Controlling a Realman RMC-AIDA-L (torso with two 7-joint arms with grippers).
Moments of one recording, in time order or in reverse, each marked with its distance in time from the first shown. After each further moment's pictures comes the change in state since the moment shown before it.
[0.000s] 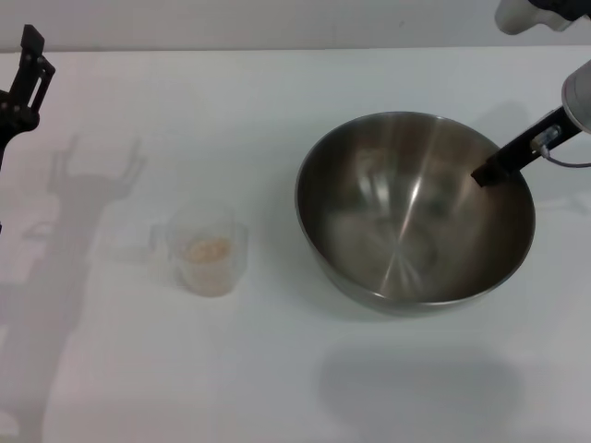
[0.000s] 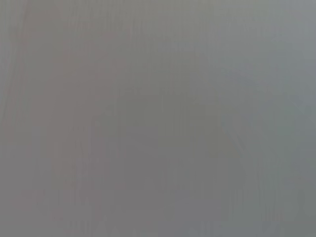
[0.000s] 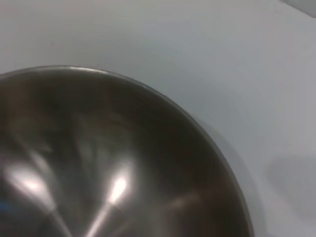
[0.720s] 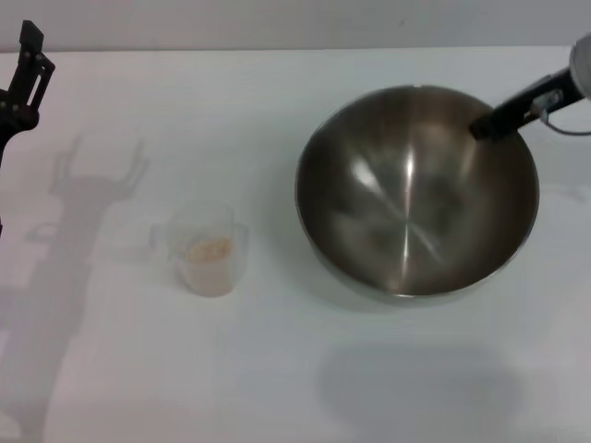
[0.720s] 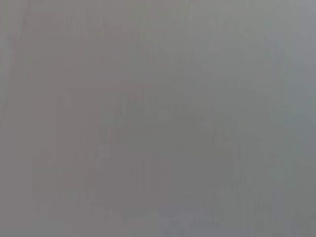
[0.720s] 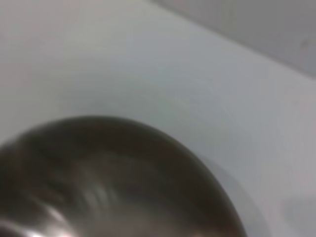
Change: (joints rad) left arm 0.005 -0.002 0.008 -0.006 0.002 0.033 -0.002; right arm -0.019 0.007 0.085 -0.065 0.081 -0.032 -0.042
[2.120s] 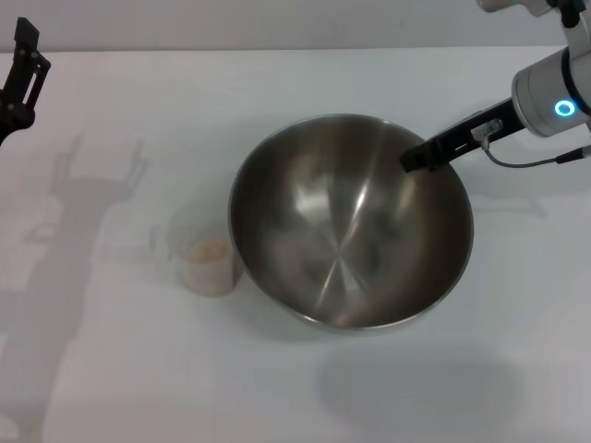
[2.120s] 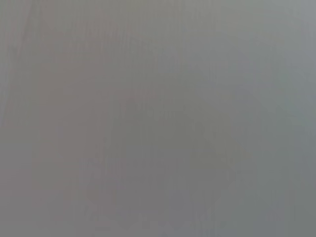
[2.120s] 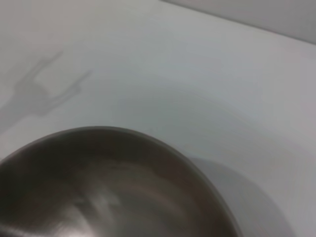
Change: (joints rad) left arm 0.001 0.001 0.003 0.006 0.000 0.023 -0.001; right arm 0.039 0.011 0.011 0.201 0.197 -0.049 -0.074
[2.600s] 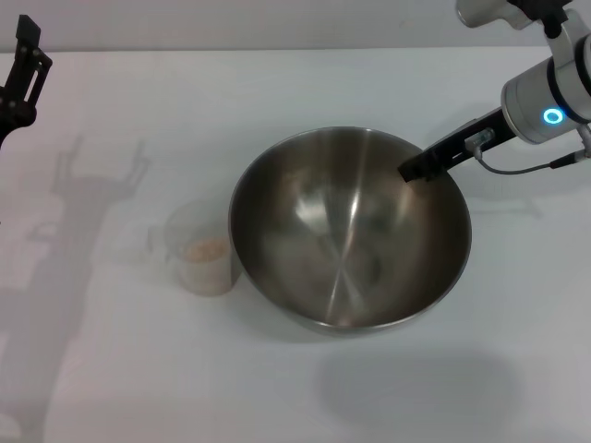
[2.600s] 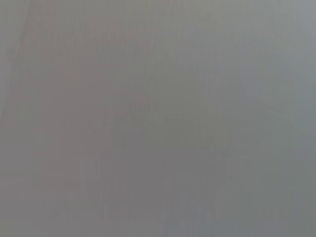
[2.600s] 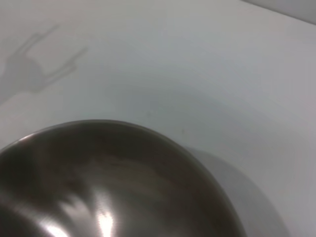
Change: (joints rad) left arm -0.004 0.000 0.000 -0.002 0.000 0.000 0.001; right arm 0.021 -0.001 -0.044 0.039 -0.030 -0.027 0.007
